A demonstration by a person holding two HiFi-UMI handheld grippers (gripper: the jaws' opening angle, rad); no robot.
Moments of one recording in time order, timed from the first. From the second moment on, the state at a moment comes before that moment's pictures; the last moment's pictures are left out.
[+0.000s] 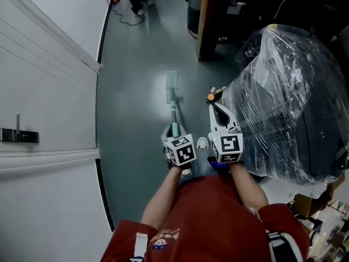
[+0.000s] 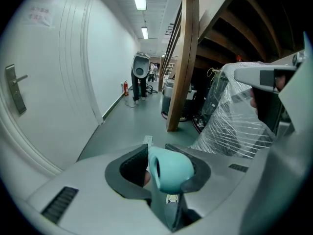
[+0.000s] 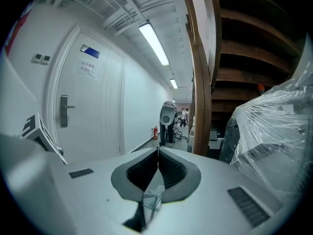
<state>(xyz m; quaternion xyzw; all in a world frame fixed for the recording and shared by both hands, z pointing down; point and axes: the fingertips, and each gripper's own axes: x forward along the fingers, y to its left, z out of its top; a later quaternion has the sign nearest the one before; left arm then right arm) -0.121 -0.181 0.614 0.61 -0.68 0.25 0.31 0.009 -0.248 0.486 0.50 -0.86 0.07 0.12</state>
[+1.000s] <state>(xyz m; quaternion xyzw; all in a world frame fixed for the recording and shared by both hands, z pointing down) -0.082 -0.371 0.616 0.57 -0.72 0.24 0.32 0.059 -0.442 0.478 0.47 -0.88 0.07 0.09</state>
